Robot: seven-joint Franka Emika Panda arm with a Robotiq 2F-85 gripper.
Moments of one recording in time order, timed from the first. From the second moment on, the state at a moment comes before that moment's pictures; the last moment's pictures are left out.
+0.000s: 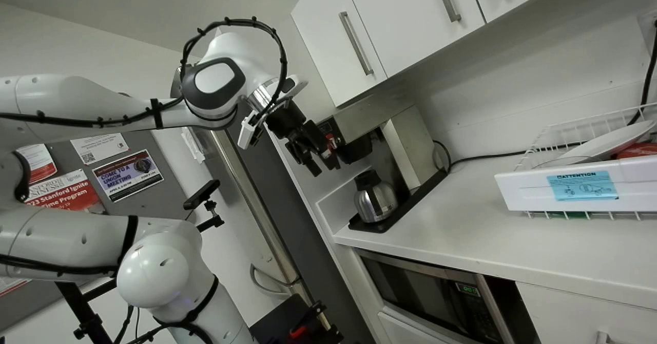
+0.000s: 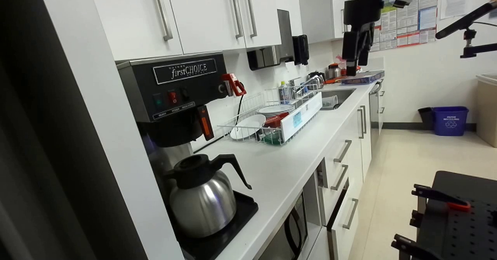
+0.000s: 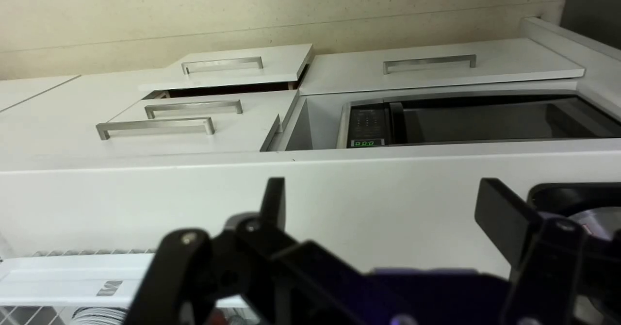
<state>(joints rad) -0.07 -0.87 -0.05 -2.70 -0.17 2.04 -0.09</state>
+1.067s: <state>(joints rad) -0.11 -0.85 -0.13 -2.70 -0.17 2.04 -0.09</state>
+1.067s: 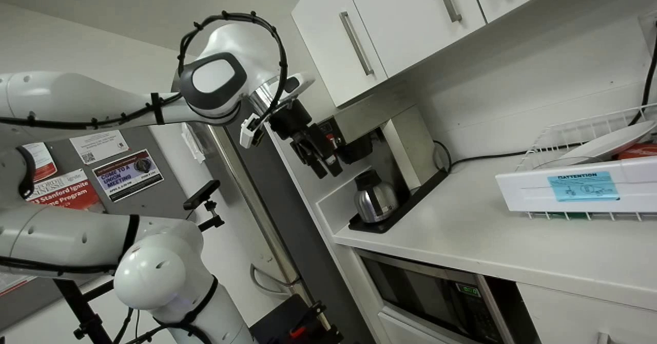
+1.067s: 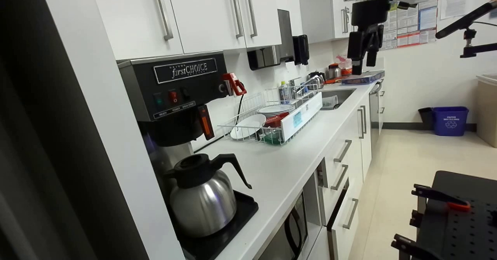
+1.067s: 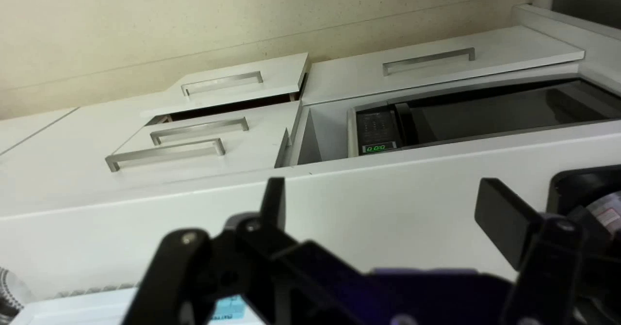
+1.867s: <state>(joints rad) -0.31 -0.48 -0.51 -2.69 -0.13 2.36 -0.15</state>
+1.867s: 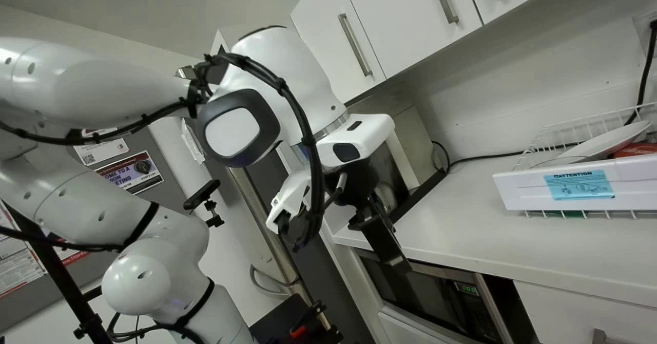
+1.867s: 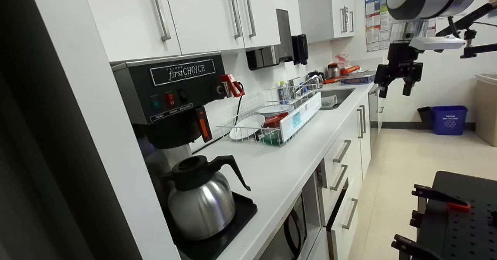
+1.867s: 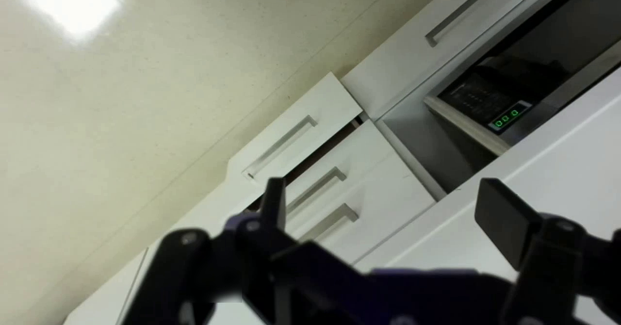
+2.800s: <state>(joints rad) -0.31 -0.29 -0.63 -2.61 0.22 2.40 -0.43</state>
